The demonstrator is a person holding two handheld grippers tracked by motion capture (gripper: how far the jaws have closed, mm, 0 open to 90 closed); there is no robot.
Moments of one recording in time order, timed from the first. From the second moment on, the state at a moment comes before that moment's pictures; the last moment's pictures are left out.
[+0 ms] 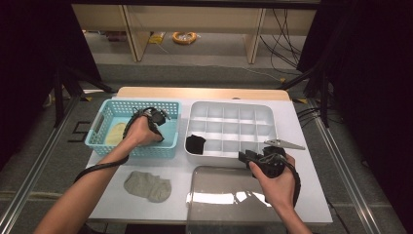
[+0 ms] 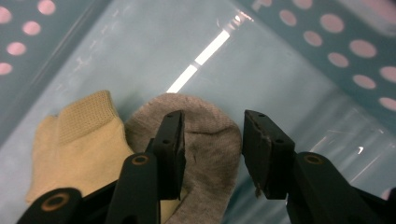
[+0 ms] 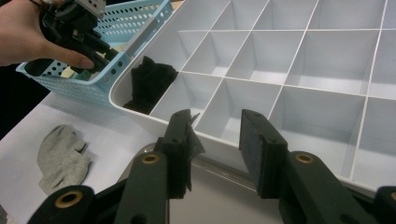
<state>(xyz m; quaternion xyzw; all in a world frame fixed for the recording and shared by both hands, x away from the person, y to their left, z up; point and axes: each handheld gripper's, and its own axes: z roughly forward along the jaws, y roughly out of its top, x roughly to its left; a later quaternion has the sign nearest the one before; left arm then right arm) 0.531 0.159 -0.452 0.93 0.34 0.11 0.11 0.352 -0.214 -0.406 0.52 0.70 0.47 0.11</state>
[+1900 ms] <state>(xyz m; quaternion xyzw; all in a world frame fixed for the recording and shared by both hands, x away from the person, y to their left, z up) 0.437 0.200 -0.312 0.77 0.36 0.24 0.46 0.349 -0.207 -0.400 0.52 0.70 0.47 0.12</state>
